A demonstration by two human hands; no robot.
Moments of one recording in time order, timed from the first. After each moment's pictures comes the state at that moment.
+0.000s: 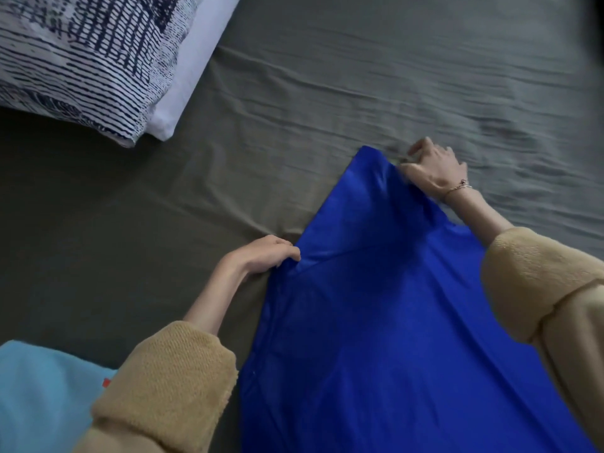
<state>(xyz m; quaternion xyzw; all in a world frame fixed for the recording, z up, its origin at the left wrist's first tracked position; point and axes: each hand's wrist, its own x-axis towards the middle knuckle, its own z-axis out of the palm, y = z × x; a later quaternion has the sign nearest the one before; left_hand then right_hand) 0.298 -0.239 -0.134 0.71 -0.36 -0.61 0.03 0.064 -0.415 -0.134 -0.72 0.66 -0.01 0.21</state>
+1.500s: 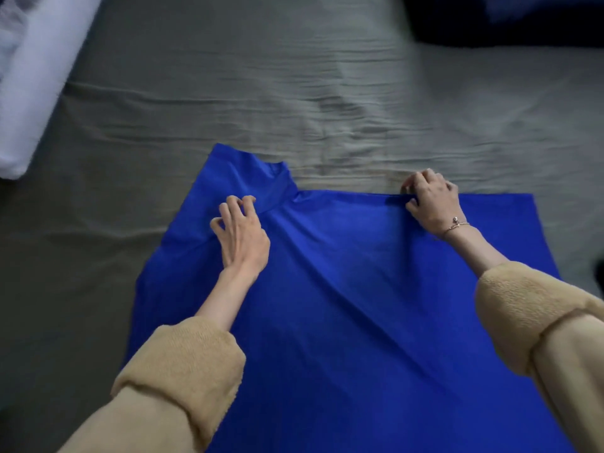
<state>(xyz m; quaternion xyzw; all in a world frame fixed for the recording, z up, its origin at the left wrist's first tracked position) 0.103 -0.248 -0.150 0.78 -0.62 -0.06 0.05 -0.200 -0.324 -0.151 -0.72 0.69 -0.05 0.12</state>
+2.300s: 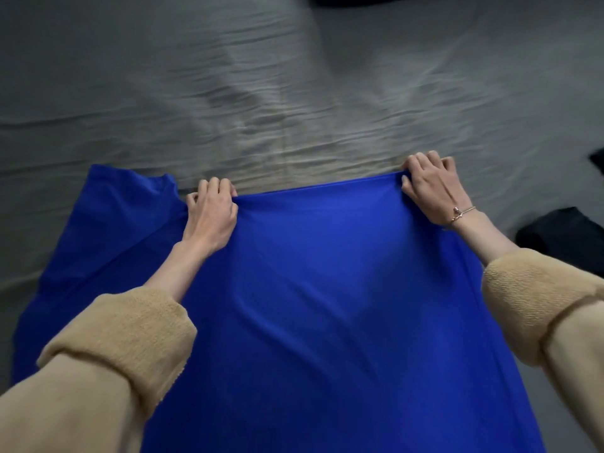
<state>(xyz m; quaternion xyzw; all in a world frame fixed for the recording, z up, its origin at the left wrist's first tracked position) -0.004 -0.325 -0.164 0.66 -0.74 -0.10 0.03 -0.367 -0.324 -0.180 -0.76 0.65 -0.04 0.00</state>
